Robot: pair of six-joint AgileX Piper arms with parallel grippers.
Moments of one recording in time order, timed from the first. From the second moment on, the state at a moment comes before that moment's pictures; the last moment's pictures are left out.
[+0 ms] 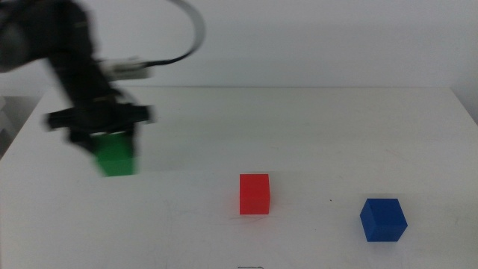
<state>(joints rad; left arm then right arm) -0.16 1.84 -1.50 -0.03 1.21 -0.23 0.02 -0.01 0.03 -0.03 0.06 -0.04</state>
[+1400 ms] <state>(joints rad) -0.66 2.10 -1.85 -0.04 1.23 -0.61 0.02 -0.01 0.03 -0.03 0.06 -0.04</state>
